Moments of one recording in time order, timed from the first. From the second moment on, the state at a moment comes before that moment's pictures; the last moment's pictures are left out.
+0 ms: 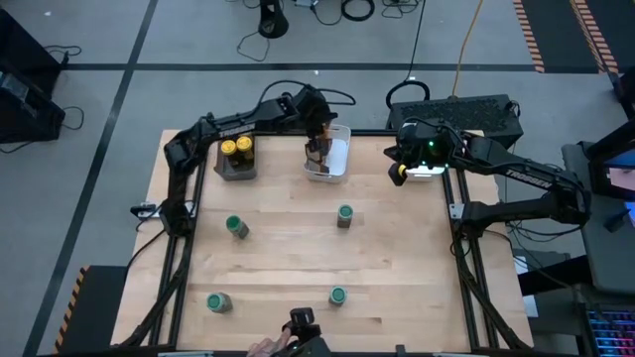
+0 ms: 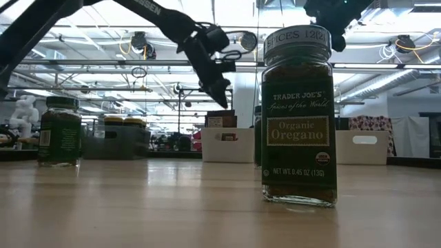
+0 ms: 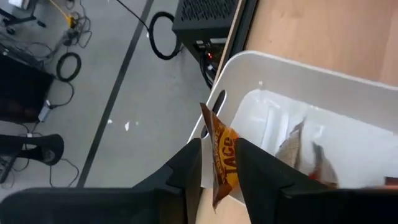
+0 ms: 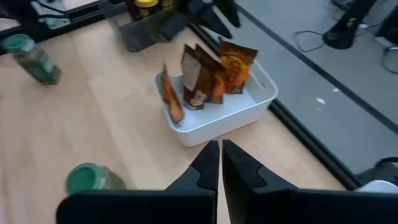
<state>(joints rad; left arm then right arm) 0.55 2.00 1.74 -0.56 -0.13 0.43 -0.39 1.03 1.06 -0.66 0.12 0.16</state>
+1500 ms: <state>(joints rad) 0.45 1.25 1.35 -0.50 0.03 0.18 -0.71 1.74 1.06 -0.21 -0.05 0.25</state>
